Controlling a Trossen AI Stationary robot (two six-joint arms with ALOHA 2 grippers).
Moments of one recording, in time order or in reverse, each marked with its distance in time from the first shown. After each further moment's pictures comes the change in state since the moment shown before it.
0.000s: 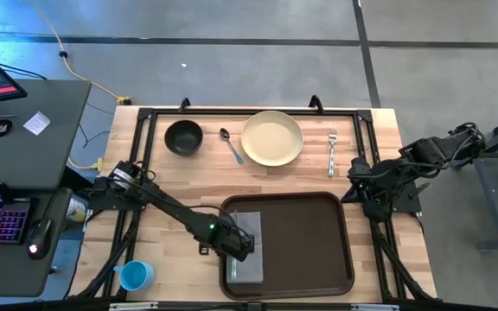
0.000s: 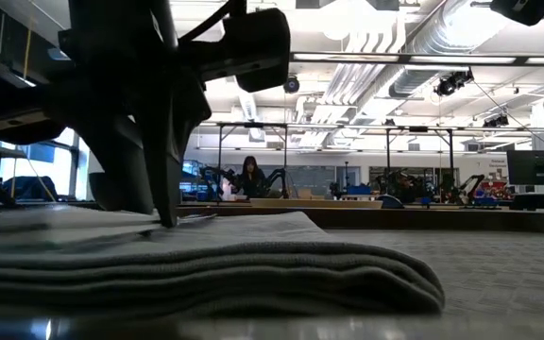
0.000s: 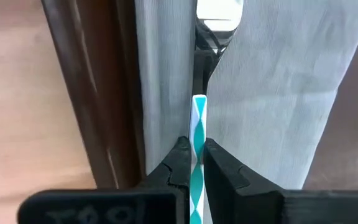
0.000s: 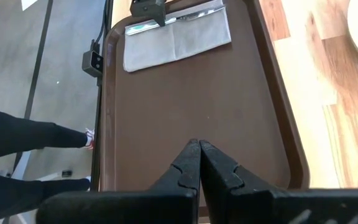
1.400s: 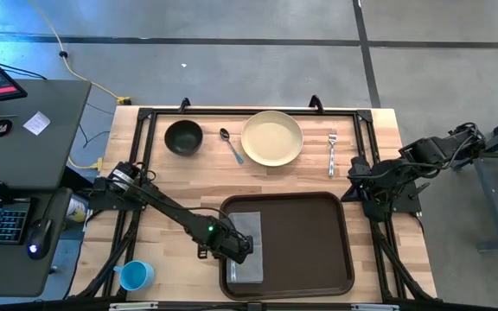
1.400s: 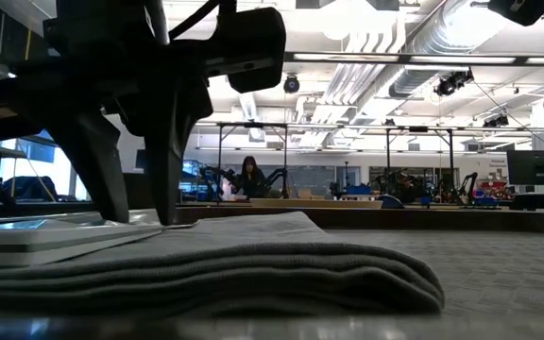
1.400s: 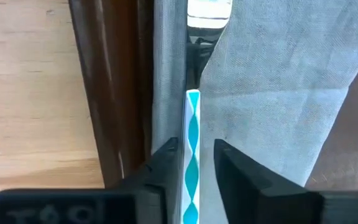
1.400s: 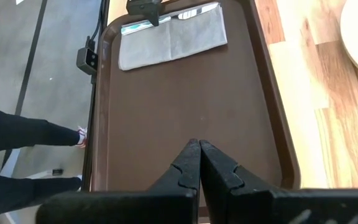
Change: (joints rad) left arm -0.019 0.000 0.000 -0.003 -0.002 -0.074; right arm 0.000 0.000 0.000 -0.008 0.016 -0.034
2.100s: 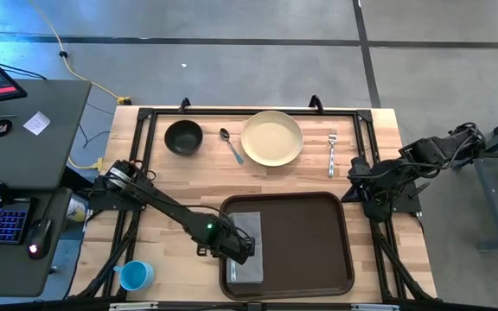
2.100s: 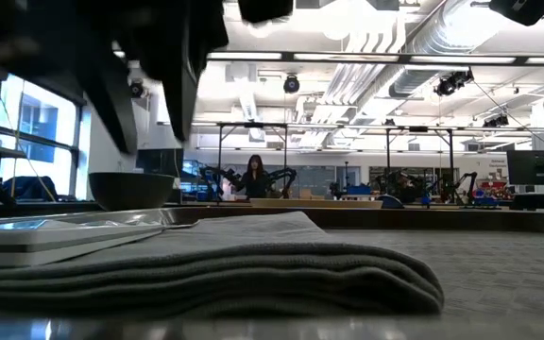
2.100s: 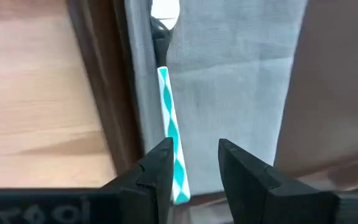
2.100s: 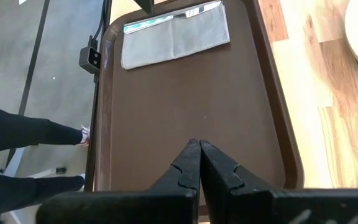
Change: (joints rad) left arm 0.000 -0.030 0.151 -0.202 -0.007 0.117; right arm 0.000 0.000 0.000 0.000 -0.011 0.006
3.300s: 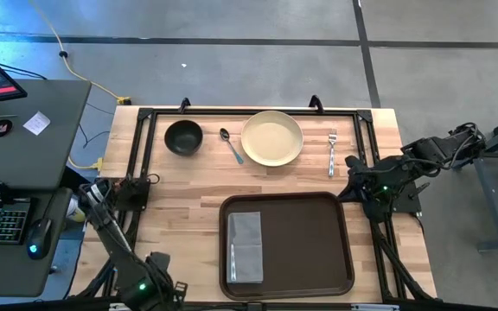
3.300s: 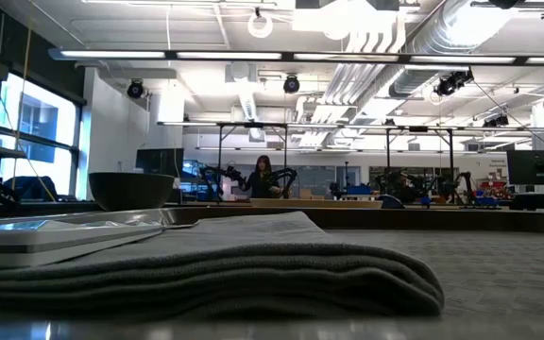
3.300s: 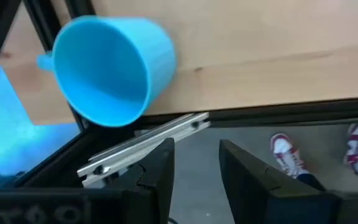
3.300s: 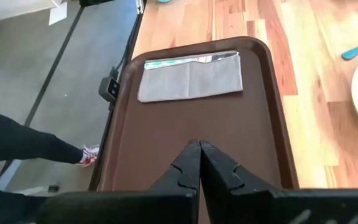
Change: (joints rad) left arm -0.477 0.000 0.290 -0.680 0.256 -0.329; right arm -0.003 0.001 0.000 0.159 0.017 -0.124
